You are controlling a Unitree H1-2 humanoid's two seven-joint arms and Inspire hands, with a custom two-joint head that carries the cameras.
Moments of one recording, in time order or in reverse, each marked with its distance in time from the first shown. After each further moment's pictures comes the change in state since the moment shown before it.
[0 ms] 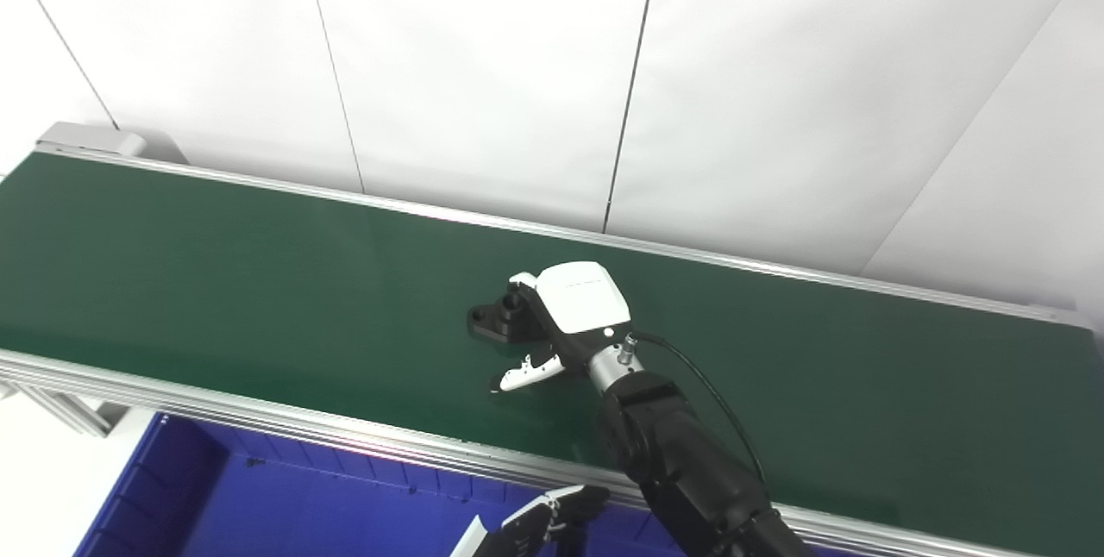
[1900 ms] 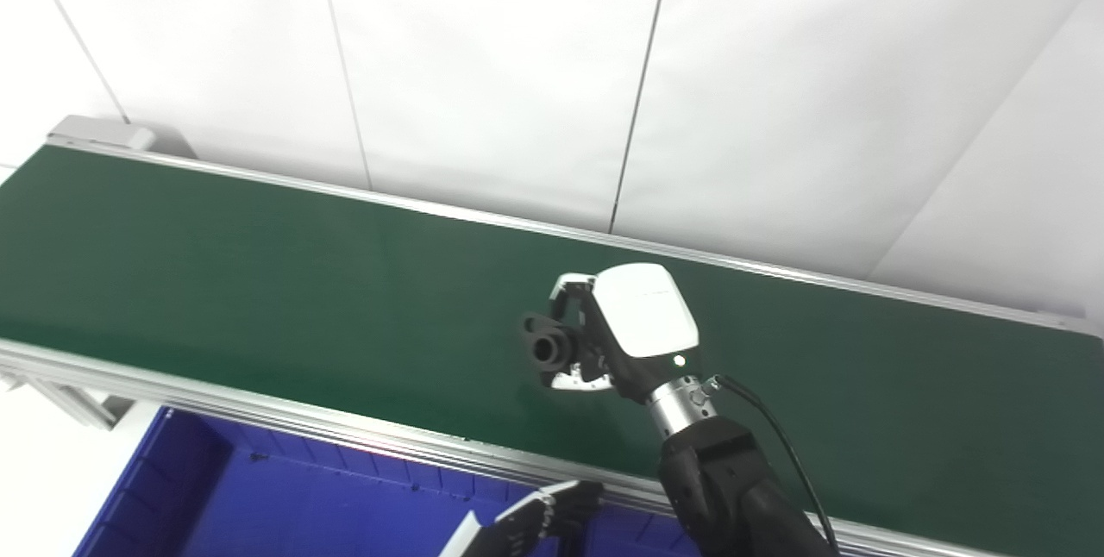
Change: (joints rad) left arm 0.004 0.044 0.010 -0.069 -0.094 0.071 -0.032; right arm 0.233 -0.132 -0.052 -0.625 -0.001 0.022 0.089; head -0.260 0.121
